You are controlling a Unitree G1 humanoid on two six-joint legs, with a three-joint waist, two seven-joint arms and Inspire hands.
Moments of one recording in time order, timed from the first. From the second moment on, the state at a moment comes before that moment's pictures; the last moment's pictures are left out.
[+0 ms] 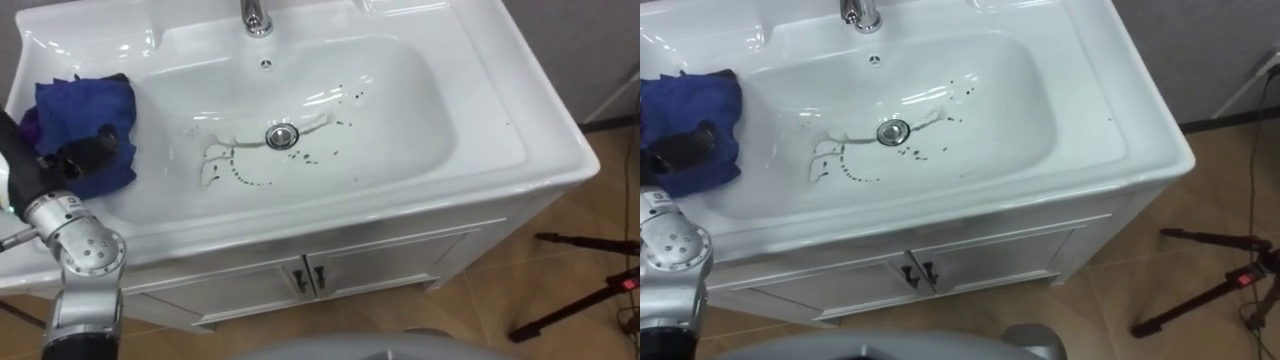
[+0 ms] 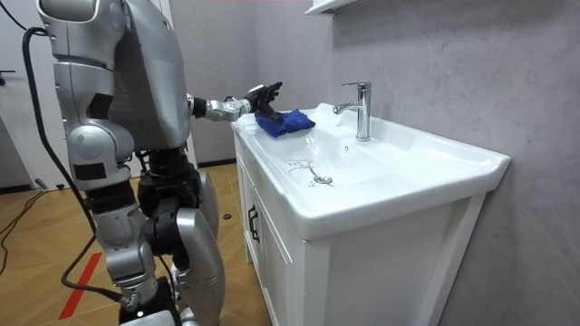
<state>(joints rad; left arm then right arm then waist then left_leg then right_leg) 0.14 0.29 0.20 0.27 0.23 -0.17 0.65 0.15 -0.27 -0.01 1.32 -0.16 0.05 0.09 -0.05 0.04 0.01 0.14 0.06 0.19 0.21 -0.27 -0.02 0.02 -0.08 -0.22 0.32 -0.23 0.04</state>
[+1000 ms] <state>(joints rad) 0.14 0.27 0.11 0.30 0.23 -0.13 0.62 0.14 -0.27 0.06 1.32 -0.14 0.07 0.09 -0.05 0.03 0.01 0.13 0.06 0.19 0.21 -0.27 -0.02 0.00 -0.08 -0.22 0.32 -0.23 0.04</state>
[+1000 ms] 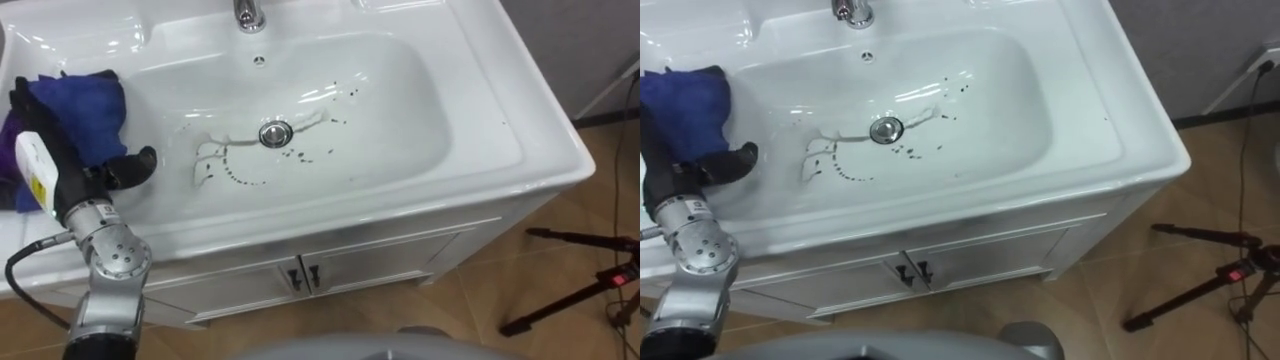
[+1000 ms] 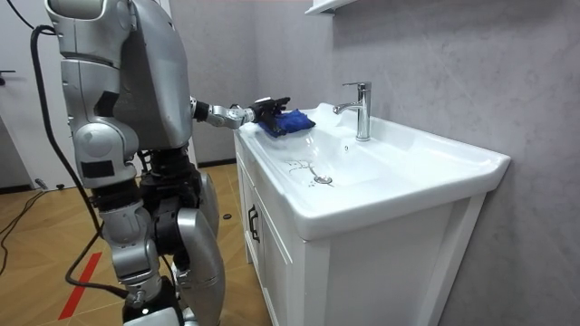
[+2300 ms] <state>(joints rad) 0.04 0.30 0.12 0.30 0.19 -0.05 0.62 0.24 -0.26 0.05 1.23 -0.12 0.13 0.10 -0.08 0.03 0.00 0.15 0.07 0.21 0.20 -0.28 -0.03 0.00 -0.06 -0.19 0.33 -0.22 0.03</state>
